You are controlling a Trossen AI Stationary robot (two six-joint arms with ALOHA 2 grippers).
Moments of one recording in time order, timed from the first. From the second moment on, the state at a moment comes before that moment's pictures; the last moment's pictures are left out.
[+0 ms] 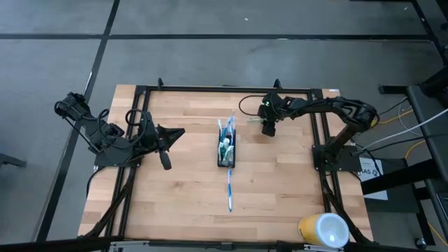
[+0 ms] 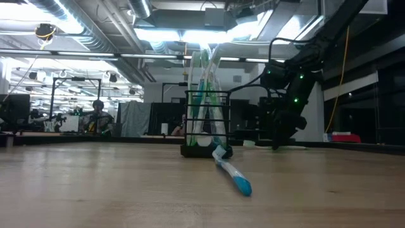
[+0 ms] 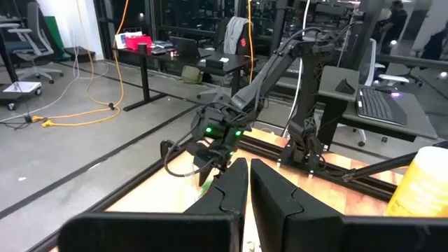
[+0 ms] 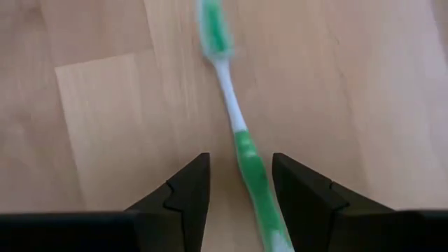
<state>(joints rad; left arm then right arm) -0.63 1.04 1.18 -0.42 -1.12 -0.38 -0.59 1.64 0.76 -0.24 -0.05 -0.39</state>
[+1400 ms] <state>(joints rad) -0.64 1.04 1.18 -0.47 -1.07 -0.42 -0.42 1.66 1.00 -0.30 -0.14 -0.08</state>
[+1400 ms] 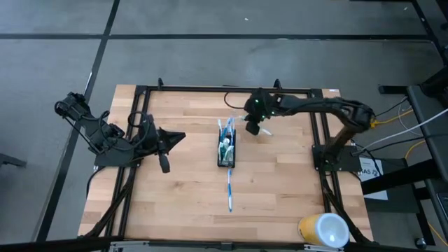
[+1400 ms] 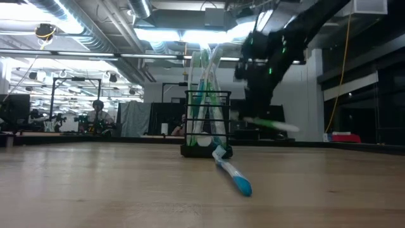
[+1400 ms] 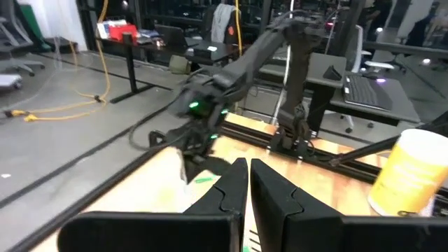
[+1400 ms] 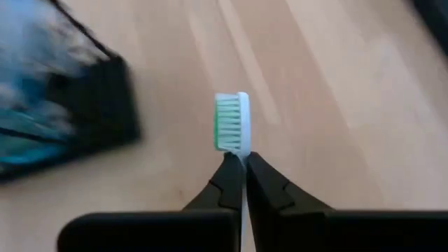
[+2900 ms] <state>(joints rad) -0.76 1.04 1.18 -0.48 -1.04 -0.31 0.31 1.77 0.72 1.33 0.86 -0.02</state>
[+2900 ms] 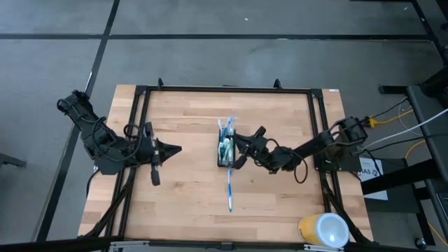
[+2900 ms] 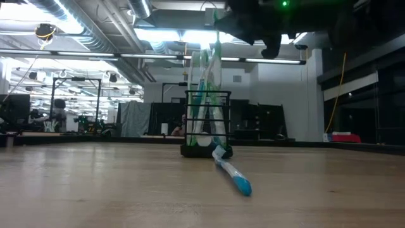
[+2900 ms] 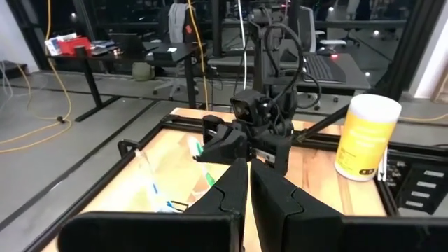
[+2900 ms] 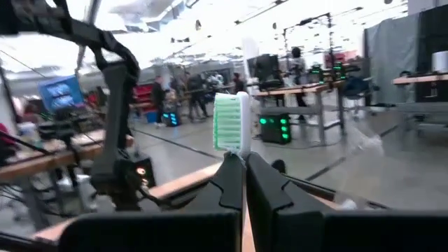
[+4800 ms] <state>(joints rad) -0.83 1.06 1.18 -0.45 -1.11 -0.35 0.55 1.56 0.77 0.53 0.55 0.81</state>
